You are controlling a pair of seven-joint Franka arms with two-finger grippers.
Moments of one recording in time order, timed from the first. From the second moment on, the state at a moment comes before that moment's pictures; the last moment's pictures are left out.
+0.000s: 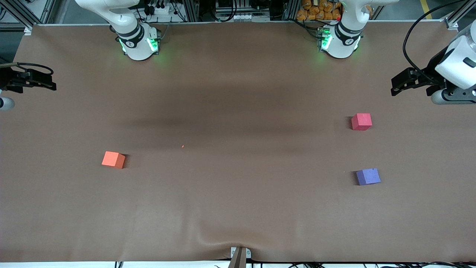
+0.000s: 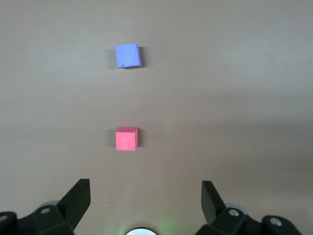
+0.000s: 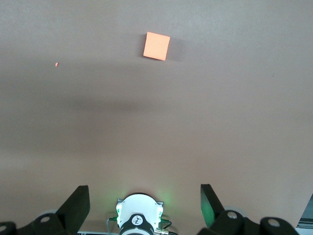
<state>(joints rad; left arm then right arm) -0.05 0.06 -0.09 -1.42 0.00 1.42 -0.13 0.09 0.13 -0.15 -1.36 -0.01 1.22 -0.15</state>
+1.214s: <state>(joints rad) -0.05 0.06 -0.10 -1.42 0.00 1.42 -0.13 0.10 0.31 -0.15 -1.38 -0.01 1.47 -0.15</state>
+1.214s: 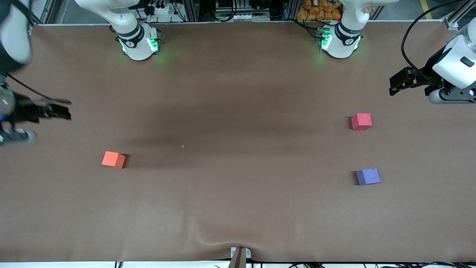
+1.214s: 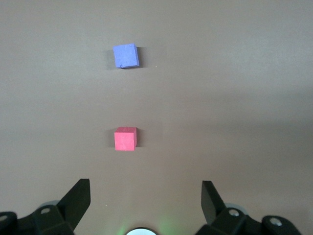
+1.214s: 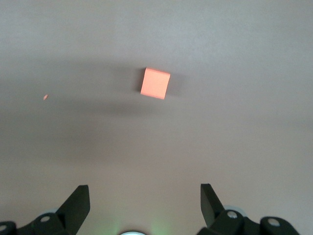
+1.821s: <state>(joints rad) -0.05 0.06 -0.10 -1.42 0.00 1.42 -0.13 0.07 0.60 -0.16 -1.39 0.12 1.69 -0.14</state>
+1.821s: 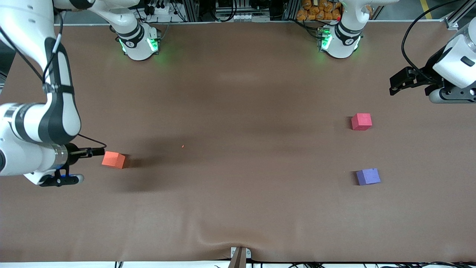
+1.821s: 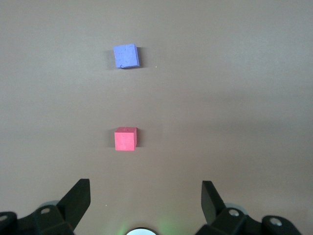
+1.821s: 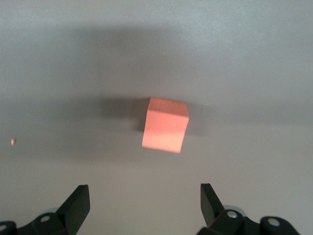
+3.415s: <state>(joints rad) -0.05 0.06 -0.10 -1.42 0.00 1.42 -0.13 0.05 0.79 -0.16 -1.51 0.16 1.94 -0.13</state>
